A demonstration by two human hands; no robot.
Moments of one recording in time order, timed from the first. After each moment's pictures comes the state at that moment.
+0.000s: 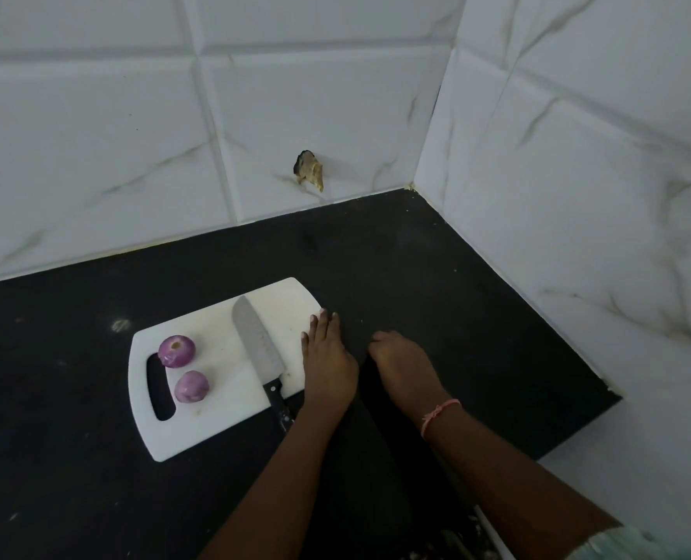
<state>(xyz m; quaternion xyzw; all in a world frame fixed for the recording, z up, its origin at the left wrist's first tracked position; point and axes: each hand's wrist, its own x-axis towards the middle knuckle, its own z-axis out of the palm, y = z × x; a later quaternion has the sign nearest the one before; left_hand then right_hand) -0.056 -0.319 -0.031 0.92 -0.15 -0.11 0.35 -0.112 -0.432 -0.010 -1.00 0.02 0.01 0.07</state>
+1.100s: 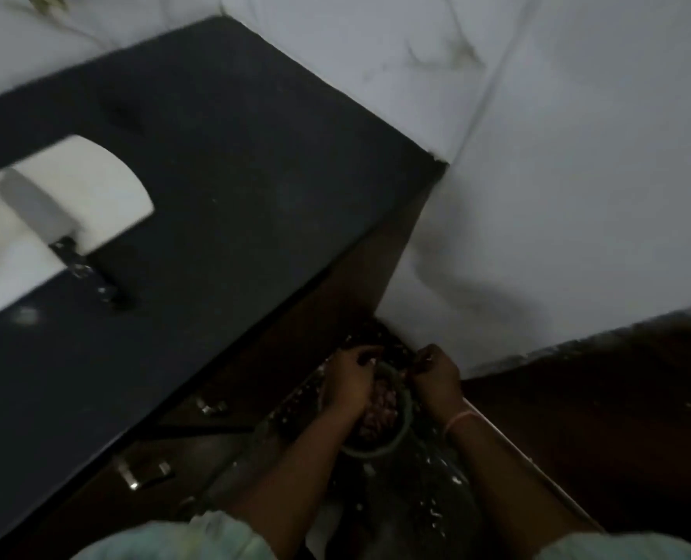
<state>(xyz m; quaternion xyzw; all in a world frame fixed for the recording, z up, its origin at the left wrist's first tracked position) -0.370 -0.369 -0.173 0.78 -0.13 -0.42 0.44 -0.477 -0.461 -0.168 -0.68 0.55 -0.12 0.47</state>
